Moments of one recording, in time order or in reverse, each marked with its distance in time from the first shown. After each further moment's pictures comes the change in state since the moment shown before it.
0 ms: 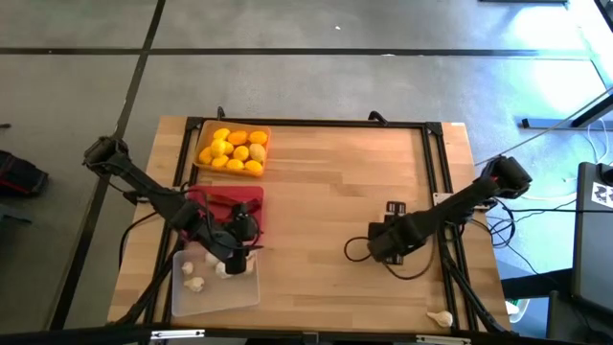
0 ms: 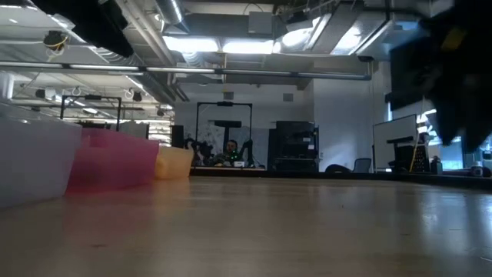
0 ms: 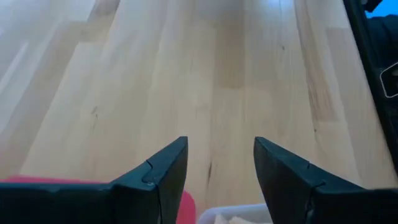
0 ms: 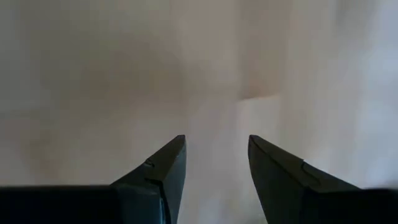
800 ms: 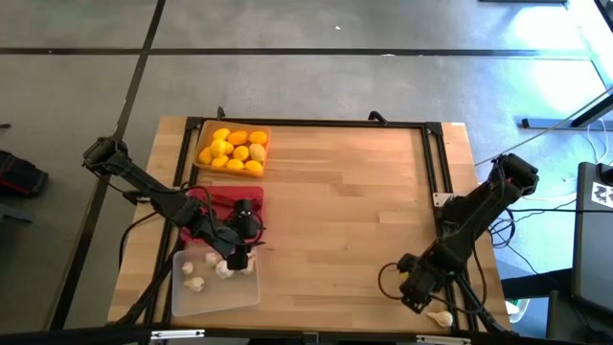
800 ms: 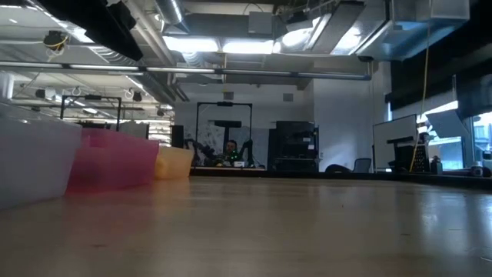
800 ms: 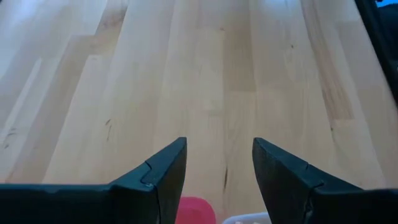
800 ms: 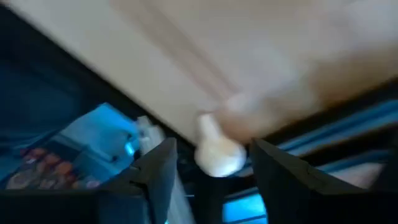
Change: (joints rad) left arm 0.041 0.000 0.000 0.009 0.000 0.106; right arm 0.359 -0.106 0.000 0.168 -0.679 1.072
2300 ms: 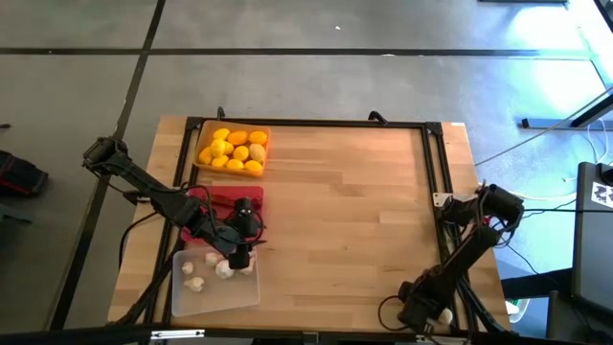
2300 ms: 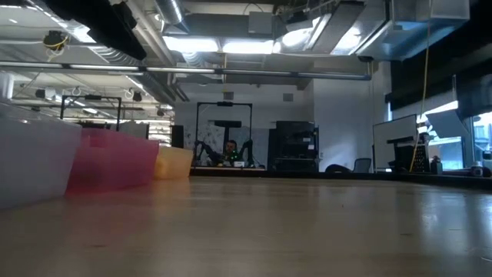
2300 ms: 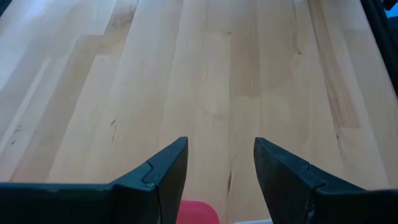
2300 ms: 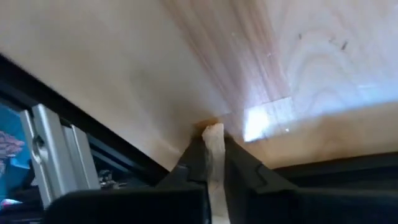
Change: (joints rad) left arm 0.008 0.001 0.000 0.008 -0.014 -0.018; right arm 0.158 0.369 -0.032 0.259 -0.149 -0.147
